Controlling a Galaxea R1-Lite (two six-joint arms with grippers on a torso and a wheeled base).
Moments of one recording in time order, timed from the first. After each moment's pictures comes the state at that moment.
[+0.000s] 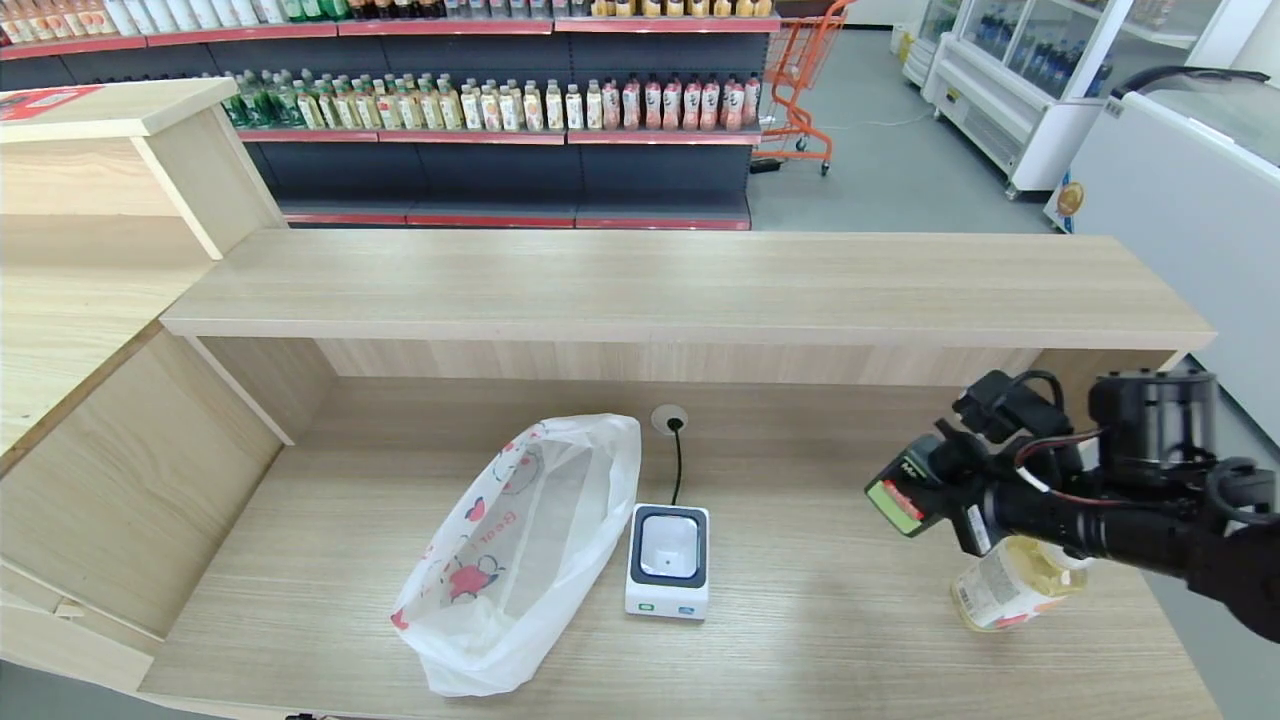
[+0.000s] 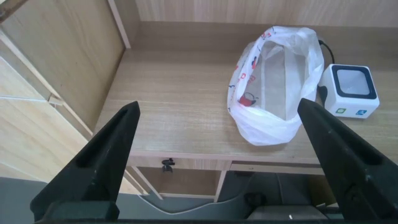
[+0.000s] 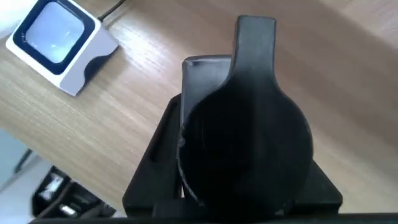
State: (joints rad) left arm 0.00 0.00 0.00 0.00 0.00 0.01; right arm 0.16 1.68 -0.56 -0.69 0.24 -0.43
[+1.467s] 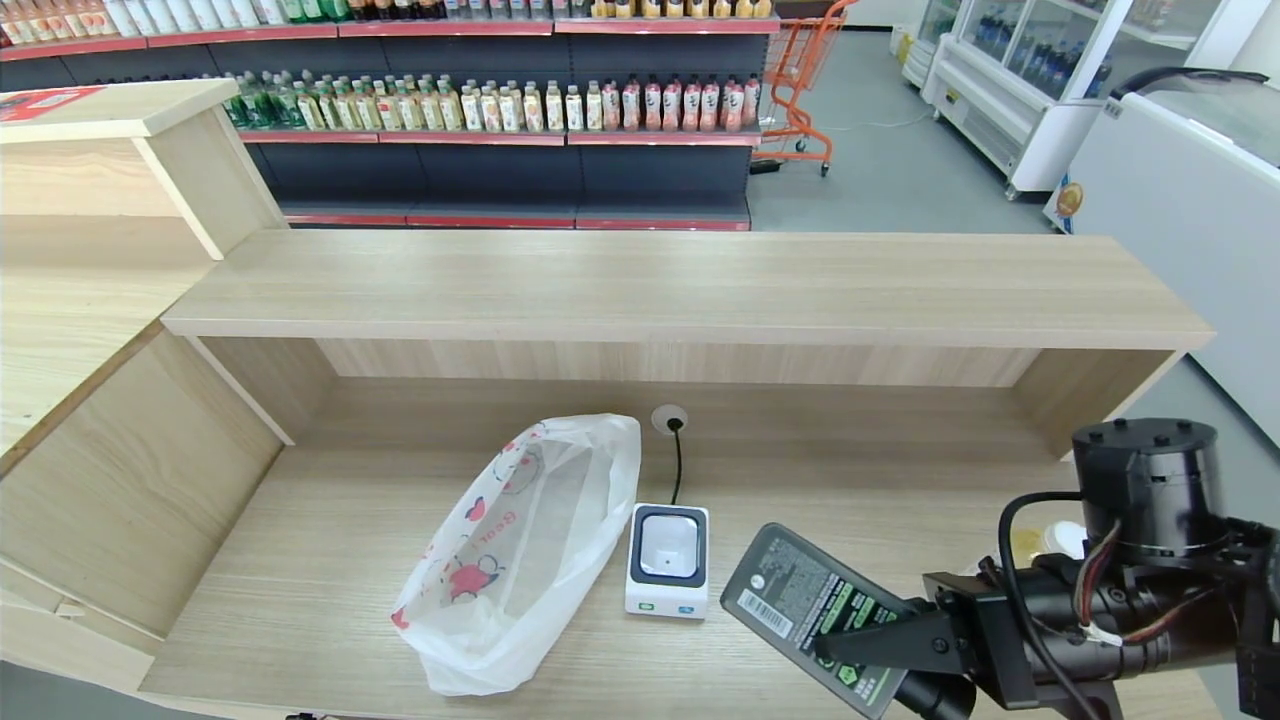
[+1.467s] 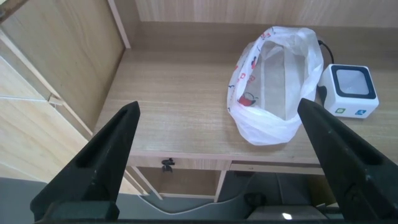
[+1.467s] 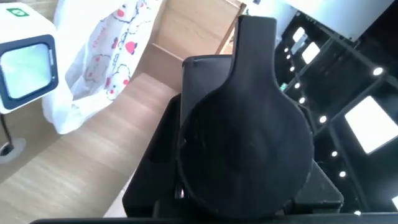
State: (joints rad) left arm 0.00 0.00 0.00 0.00 0.00 0.01; right arm 0.45 1.57 -0.45 -0.65 0.95 -2.78
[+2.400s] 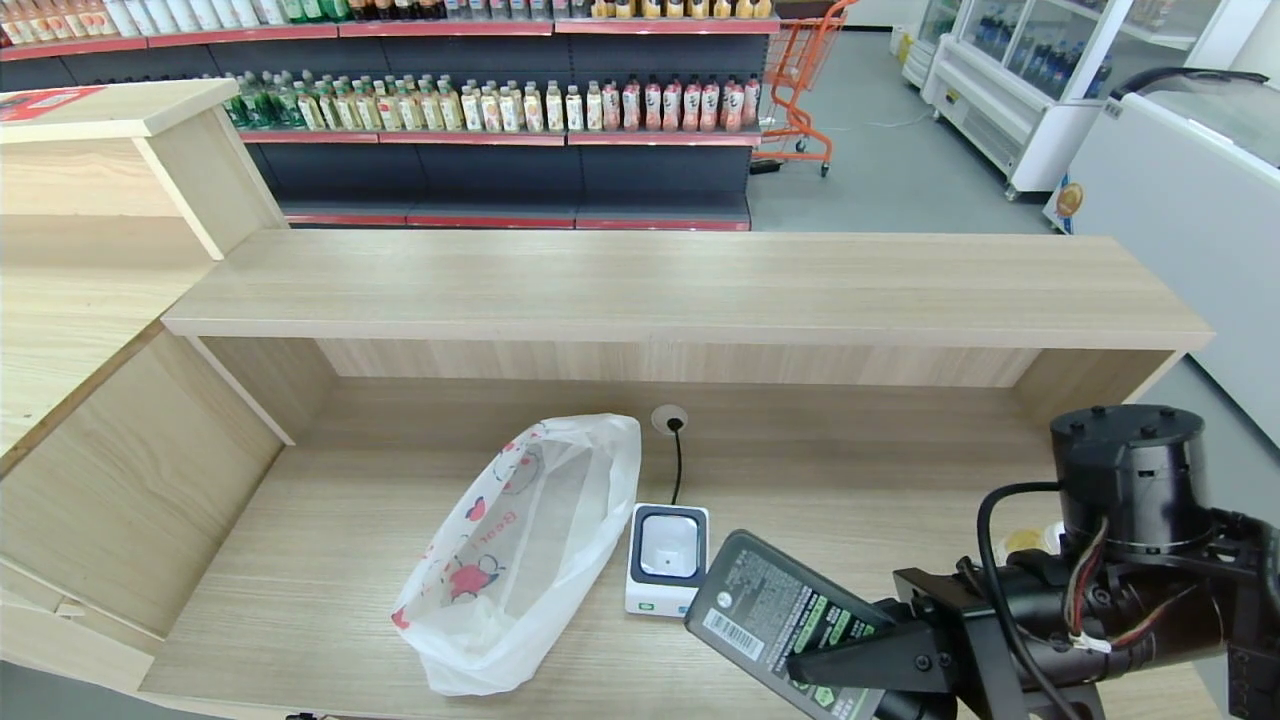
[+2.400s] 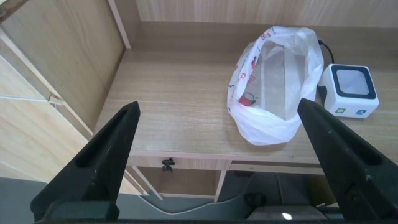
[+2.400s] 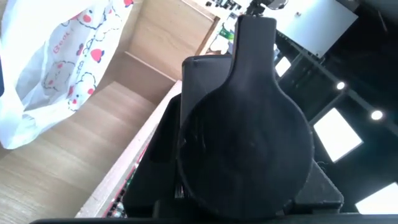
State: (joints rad) left arm 0.00 0.00 0.00 0.00 0.00 0.01; right arm 0.54 1.56 -0.50 -0.64 0.95 -2.80
